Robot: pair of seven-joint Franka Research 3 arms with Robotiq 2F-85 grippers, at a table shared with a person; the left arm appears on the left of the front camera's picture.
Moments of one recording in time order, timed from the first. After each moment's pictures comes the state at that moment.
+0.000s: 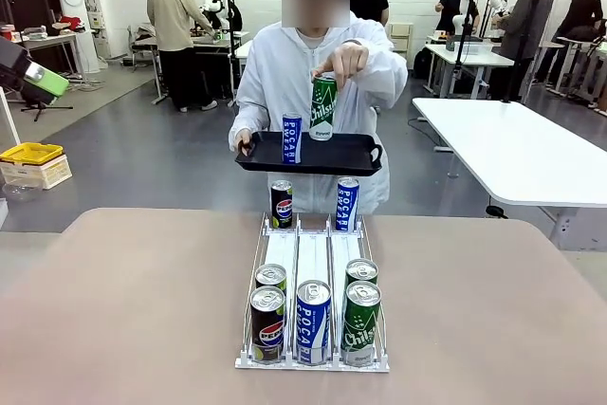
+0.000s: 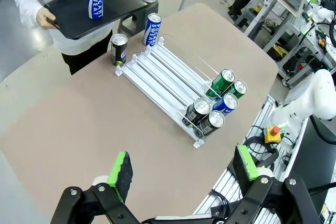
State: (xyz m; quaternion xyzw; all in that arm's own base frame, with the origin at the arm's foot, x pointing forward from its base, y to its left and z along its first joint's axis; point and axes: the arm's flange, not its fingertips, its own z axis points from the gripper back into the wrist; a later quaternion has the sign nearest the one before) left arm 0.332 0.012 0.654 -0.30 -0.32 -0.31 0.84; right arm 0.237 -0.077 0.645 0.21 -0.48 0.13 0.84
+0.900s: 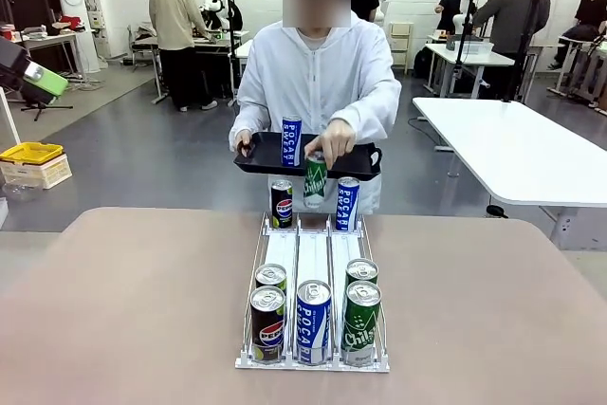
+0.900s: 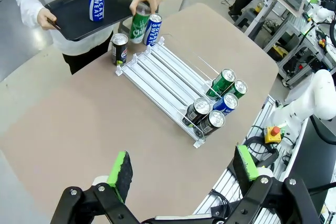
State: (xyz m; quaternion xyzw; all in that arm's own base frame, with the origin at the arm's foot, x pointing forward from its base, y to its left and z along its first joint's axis) left arm 0.332 0.012 0.654 -0.30 -0.32 -0.31 0.84; right arm 0.237 -0.077 0.645 0.21 -0.48 0.13 0.84
